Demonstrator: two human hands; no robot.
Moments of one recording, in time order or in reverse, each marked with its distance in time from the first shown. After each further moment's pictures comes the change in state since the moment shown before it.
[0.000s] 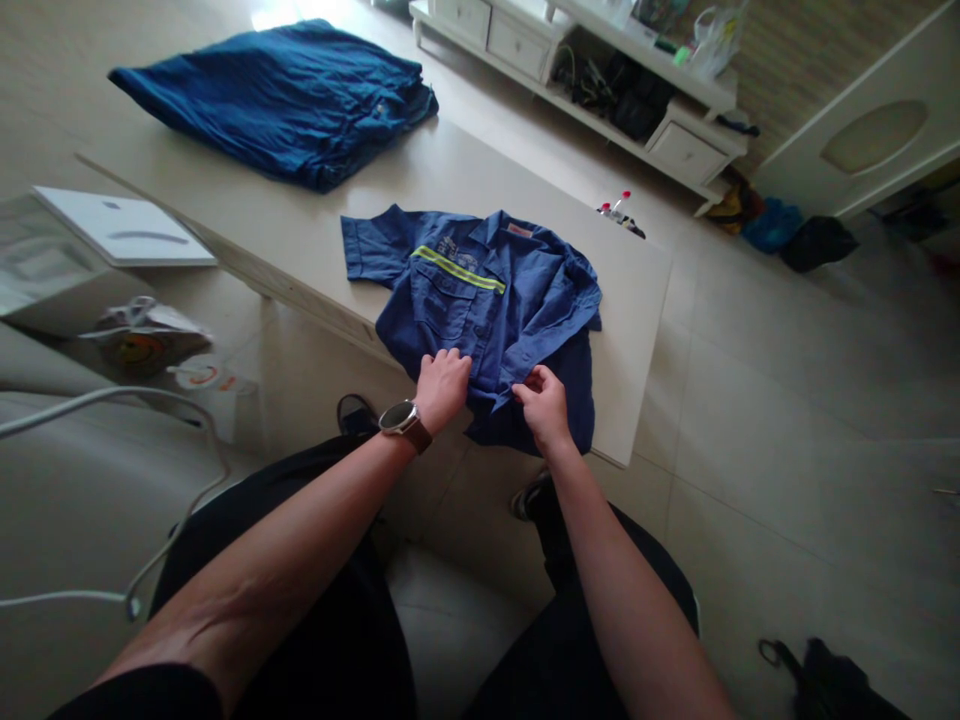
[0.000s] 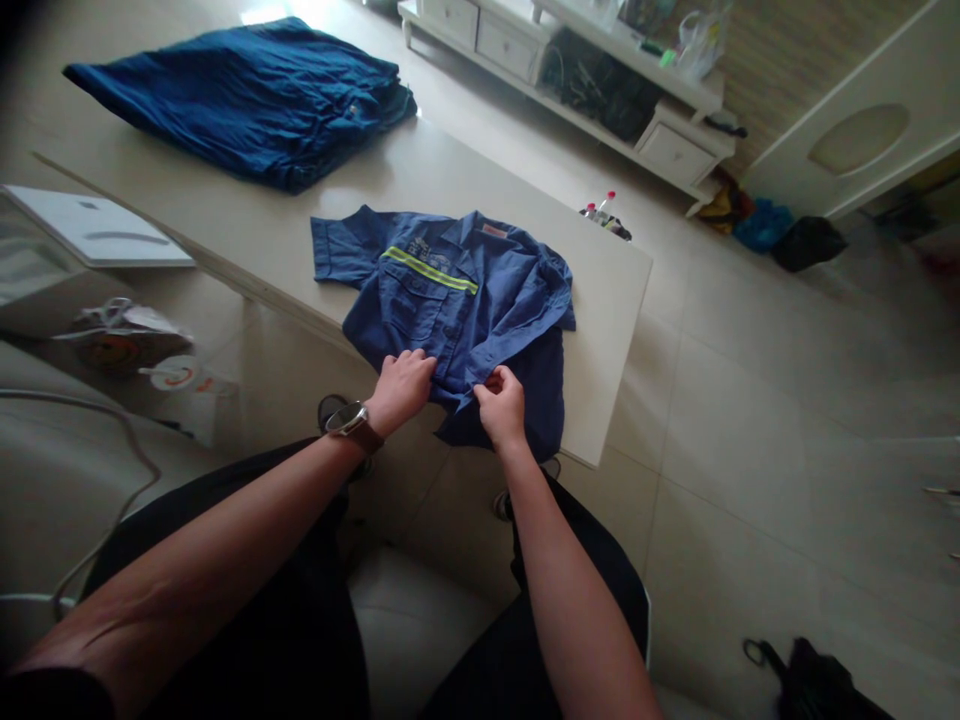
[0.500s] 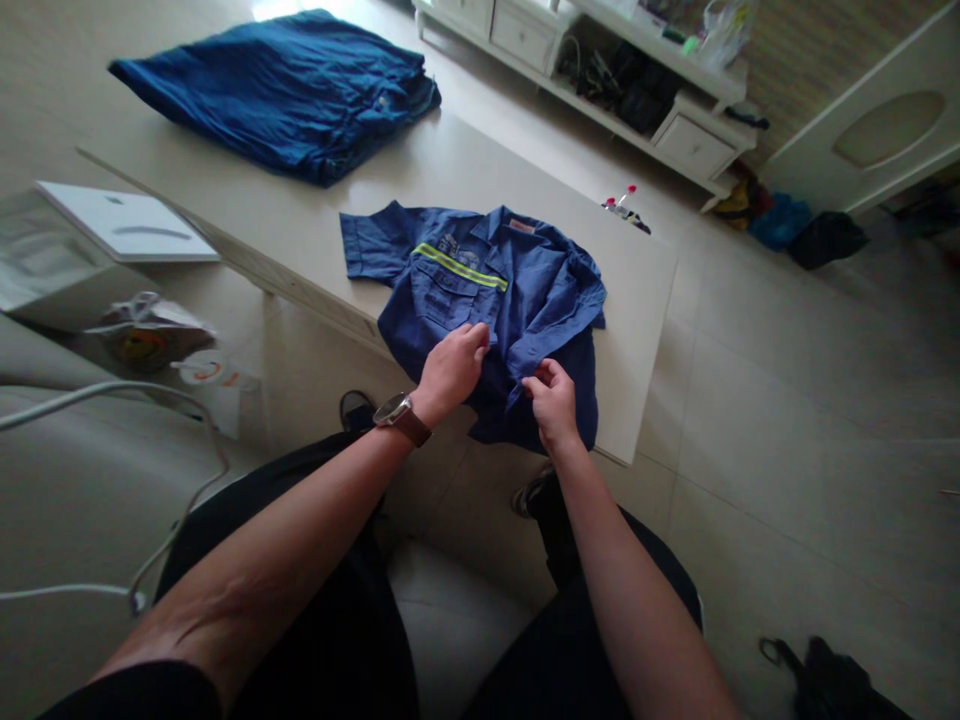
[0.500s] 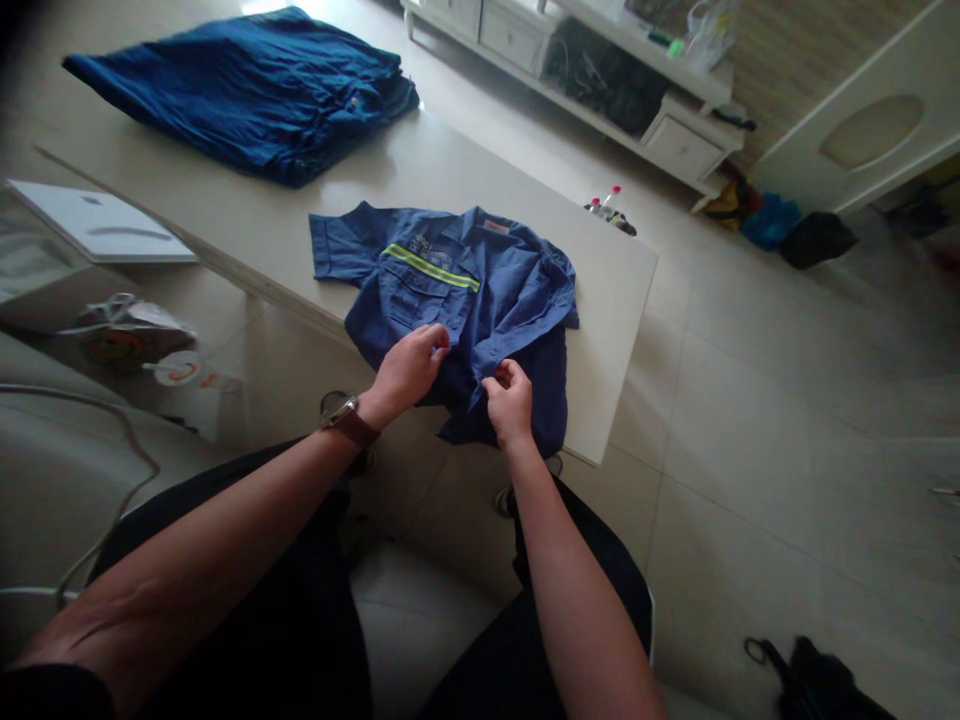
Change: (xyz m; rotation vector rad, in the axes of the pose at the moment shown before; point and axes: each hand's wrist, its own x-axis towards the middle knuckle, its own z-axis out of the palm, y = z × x) left_hand 0.012 0.005 -0.015 -0.409 0.294 0.026; right_hand 0.002 -0.001 -0.003 0.073 0.043 -0.048
